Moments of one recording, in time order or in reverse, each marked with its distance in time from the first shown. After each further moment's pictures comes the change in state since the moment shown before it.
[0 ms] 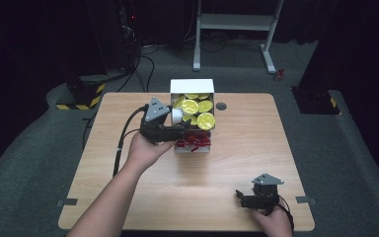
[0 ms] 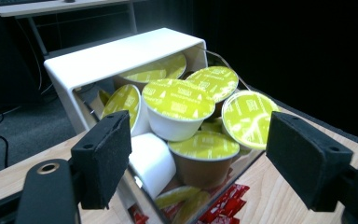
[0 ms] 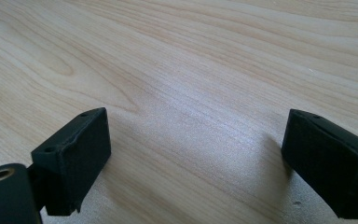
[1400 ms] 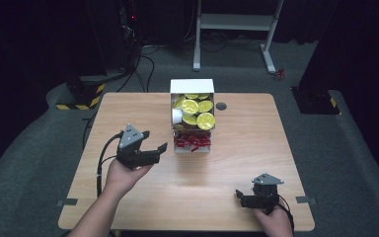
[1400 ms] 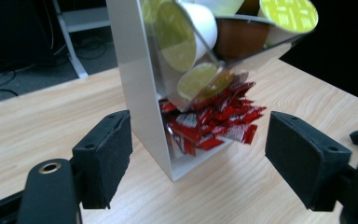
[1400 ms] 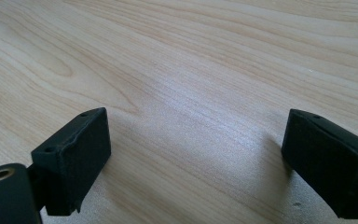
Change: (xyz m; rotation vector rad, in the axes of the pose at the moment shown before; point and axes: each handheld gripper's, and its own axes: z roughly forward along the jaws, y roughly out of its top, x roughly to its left) left arm 0.017 -0.073 -0.050 0.076 0.043 -0.077; right arm 0.000 0.000 0.001 -0.002 -0.002 0.001
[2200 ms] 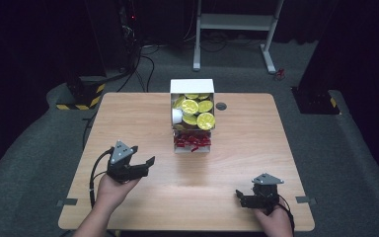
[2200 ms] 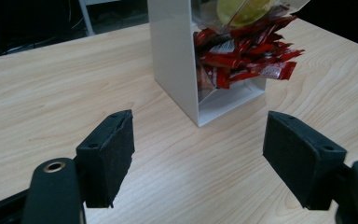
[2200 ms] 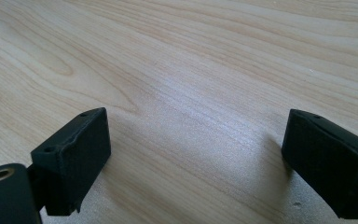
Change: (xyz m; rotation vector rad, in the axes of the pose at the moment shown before) left arm 0.016 -0.055 -0.013 0.079 0.065 -0.024; right arm 0.000 0.000 0.000 0.003 0.002 -0.002
